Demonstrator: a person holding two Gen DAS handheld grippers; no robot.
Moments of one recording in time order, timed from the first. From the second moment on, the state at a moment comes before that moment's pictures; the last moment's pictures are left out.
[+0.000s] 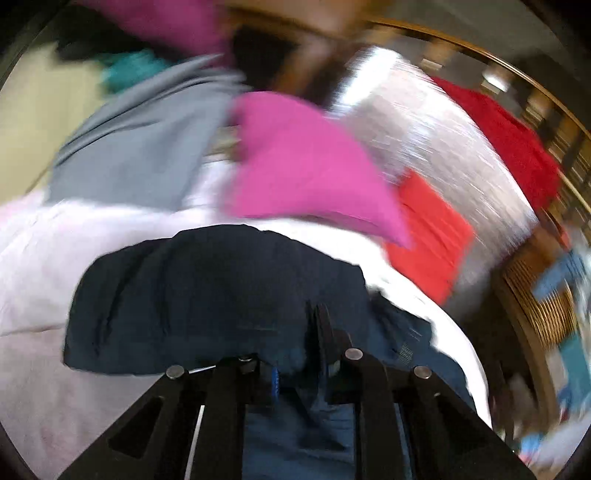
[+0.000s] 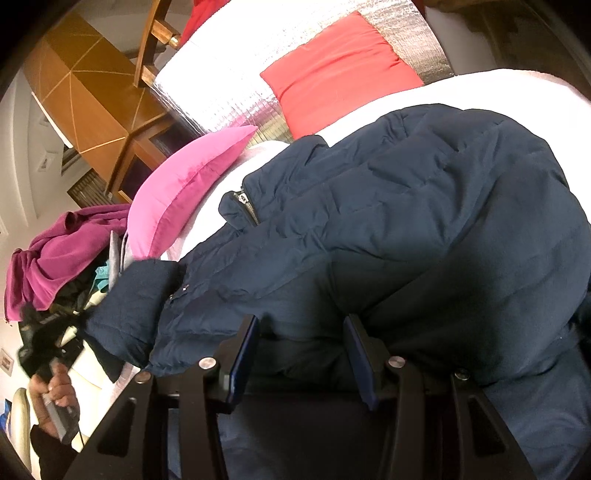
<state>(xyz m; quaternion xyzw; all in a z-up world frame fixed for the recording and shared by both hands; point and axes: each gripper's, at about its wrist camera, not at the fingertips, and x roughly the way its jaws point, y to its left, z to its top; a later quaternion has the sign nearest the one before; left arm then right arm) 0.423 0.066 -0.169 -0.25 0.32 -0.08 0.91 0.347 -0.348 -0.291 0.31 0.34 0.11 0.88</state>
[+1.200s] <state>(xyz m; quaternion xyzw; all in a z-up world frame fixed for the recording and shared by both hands) 0.439 0.125 -0.267 -0.41 0.46 -0.11 0.78 0.323 -0.275 -0.188 0.23 0.28 0.14 0.92</state>
